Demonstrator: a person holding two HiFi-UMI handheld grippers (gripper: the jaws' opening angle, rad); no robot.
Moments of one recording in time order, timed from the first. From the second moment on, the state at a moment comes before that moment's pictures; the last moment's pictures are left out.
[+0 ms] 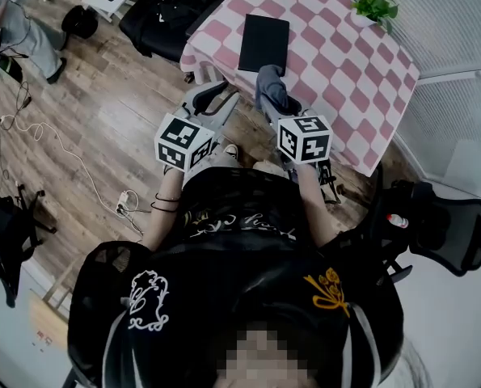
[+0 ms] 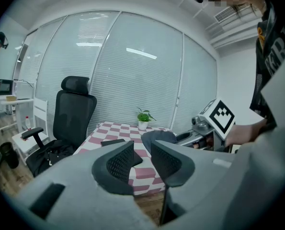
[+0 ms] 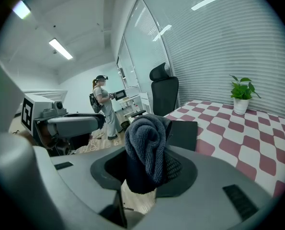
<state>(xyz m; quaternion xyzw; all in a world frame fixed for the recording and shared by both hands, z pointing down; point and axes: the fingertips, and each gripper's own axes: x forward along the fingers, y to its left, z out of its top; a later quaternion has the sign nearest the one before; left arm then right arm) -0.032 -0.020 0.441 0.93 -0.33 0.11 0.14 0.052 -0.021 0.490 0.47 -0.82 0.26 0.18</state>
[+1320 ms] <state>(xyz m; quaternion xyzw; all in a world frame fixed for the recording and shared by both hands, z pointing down) -0.018 -0.137 0.488 0.90 -0.35 0.15 0.19 0.080 -0.229 0.553 0.41 -0.83 0.24 0.30</state>
